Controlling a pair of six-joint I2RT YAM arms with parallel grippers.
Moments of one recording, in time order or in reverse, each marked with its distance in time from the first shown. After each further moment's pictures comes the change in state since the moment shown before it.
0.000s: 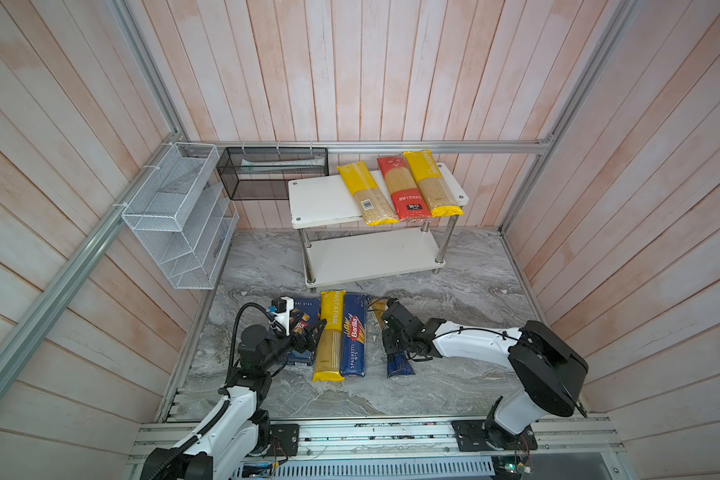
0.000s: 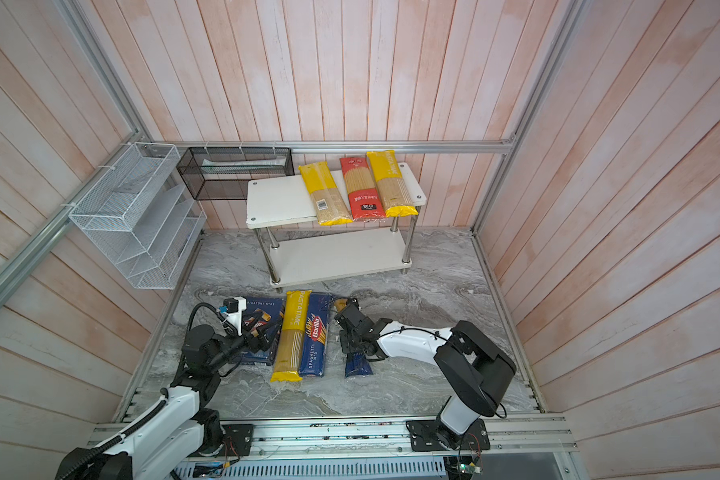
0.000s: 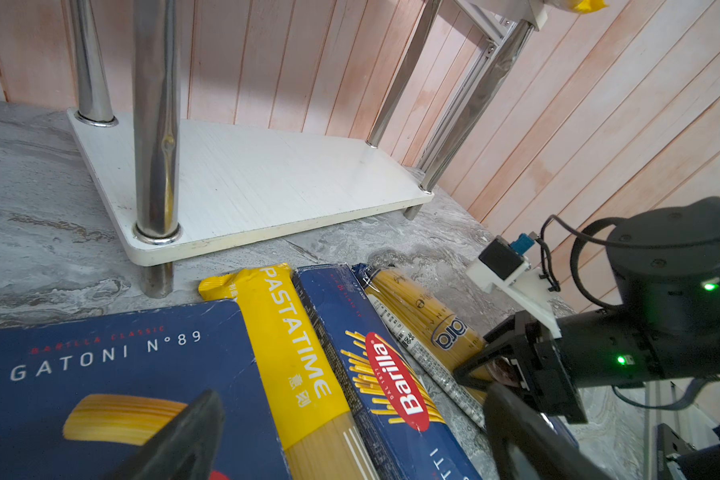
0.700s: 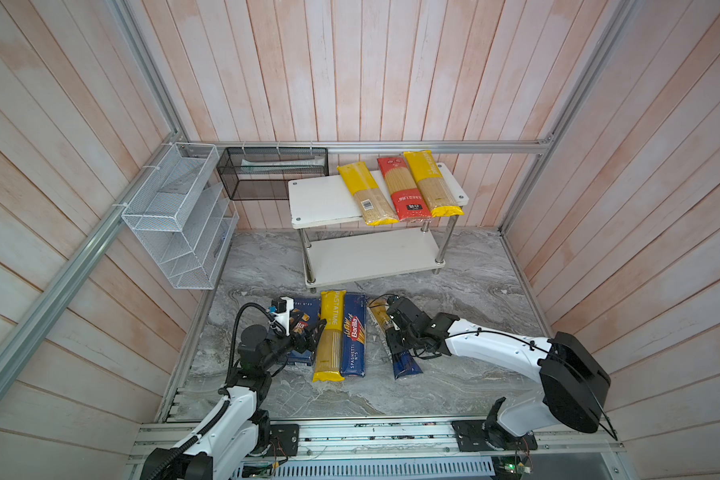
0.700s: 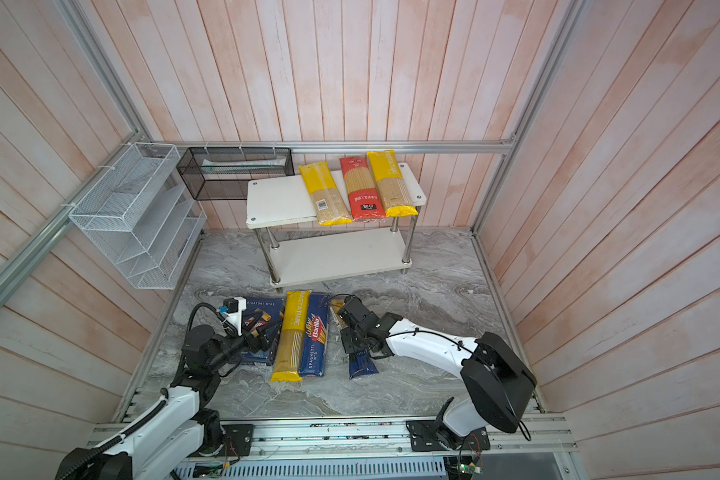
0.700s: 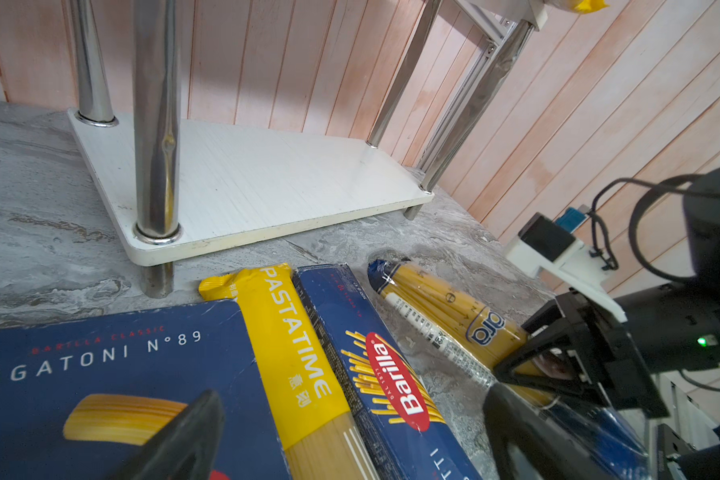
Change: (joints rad) left arm 0.000 0.000 0.000 0.000 0.000 0.000; right arm -0.002 -0.135 0.085 -0.199 -0.051 -0.081
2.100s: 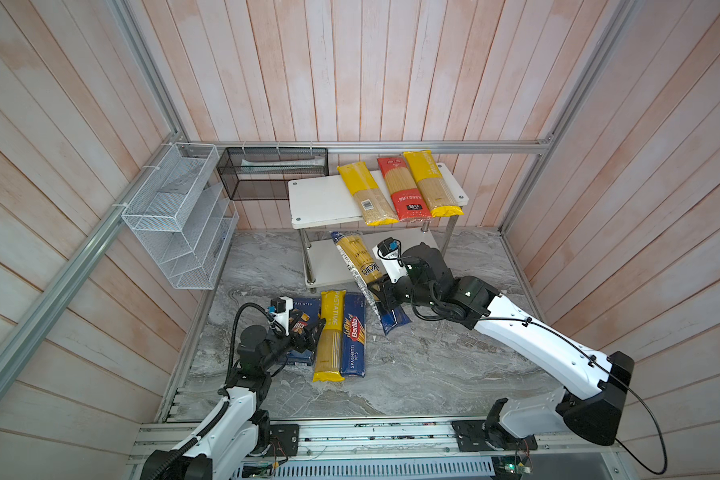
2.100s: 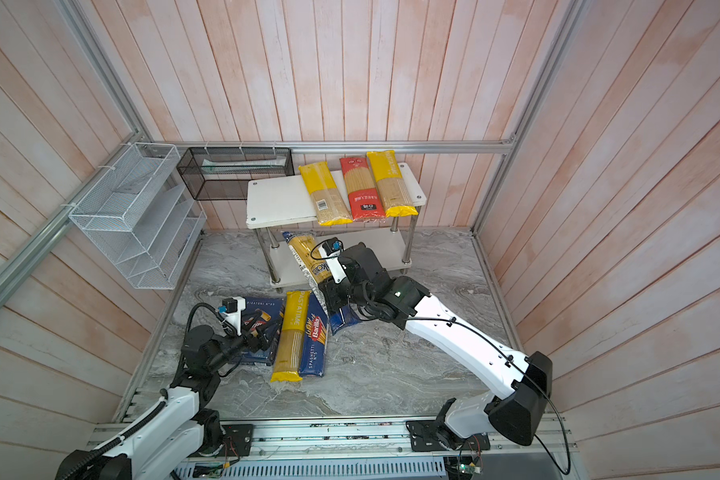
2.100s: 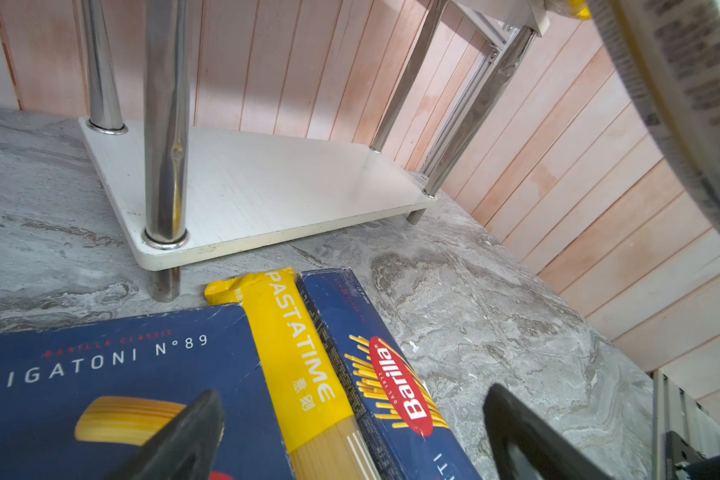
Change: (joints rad) left arm 0.000 -0.011 0.000 0.000 -0.015 0.000; right arm -0.004 -0.072 0.516 -0.110 -0.107 -0.255
